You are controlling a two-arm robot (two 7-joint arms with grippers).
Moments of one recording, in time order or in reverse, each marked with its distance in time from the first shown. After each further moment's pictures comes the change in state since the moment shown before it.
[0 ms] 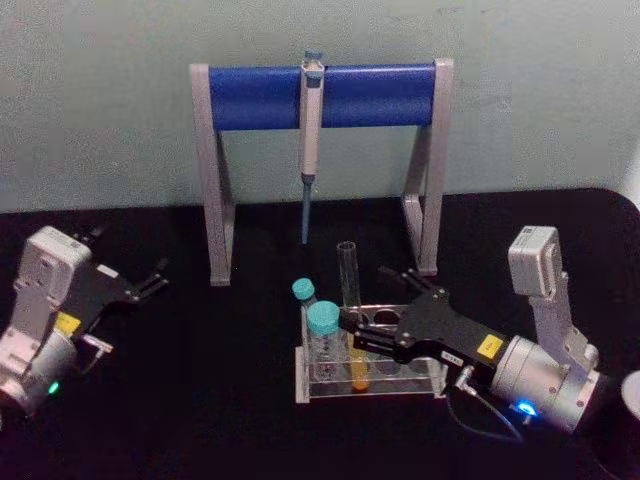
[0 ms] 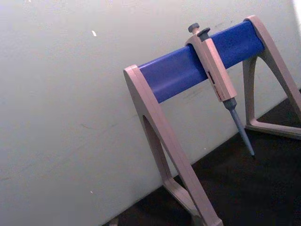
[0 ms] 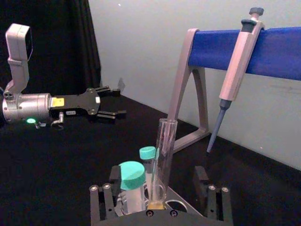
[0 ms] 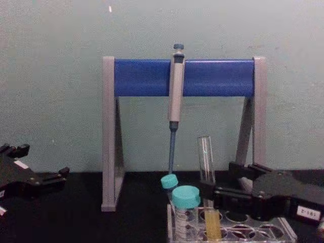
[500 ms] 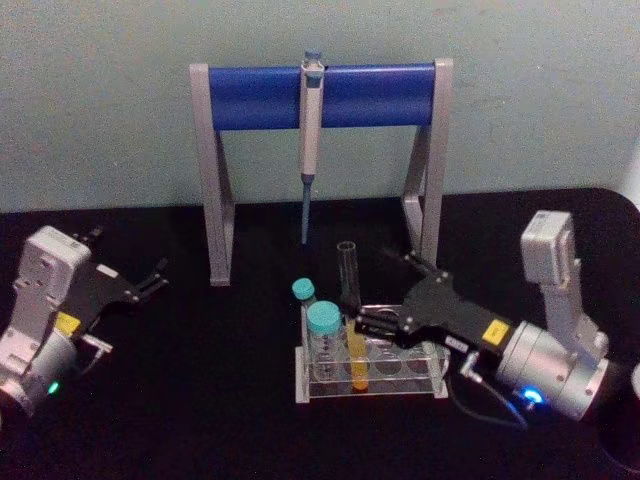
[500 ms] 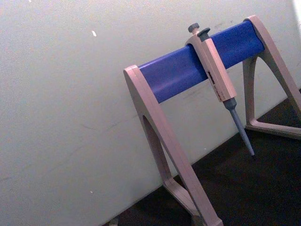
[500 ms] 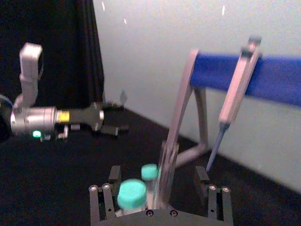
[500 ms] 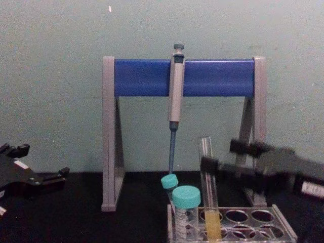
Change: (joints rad) left arm 0.000 0.000 0.000 0.000 0.000 0.000 0.000; right arm 0.001 0.010 0.016 -0.041 0.010 -0.013 0.011
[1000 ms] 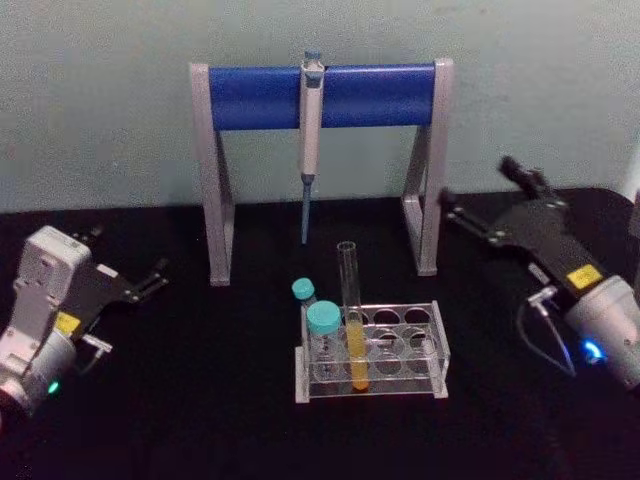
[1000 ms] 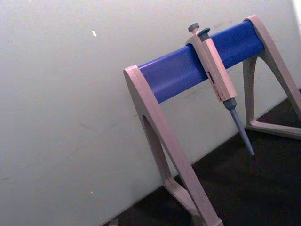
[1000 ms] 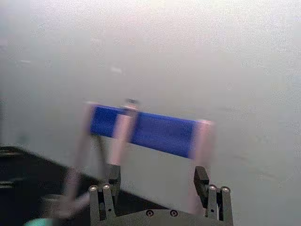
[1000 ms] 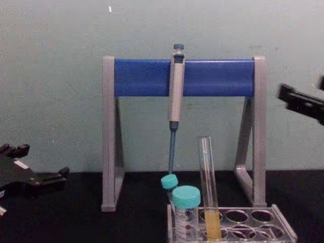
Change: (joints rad) left arm 0.000 0.000 0.000 0.000 0.000 0.000 0.000; right arm -0.115 -0.036 0.196 -0.137 -0.112 -0.102 -0.330
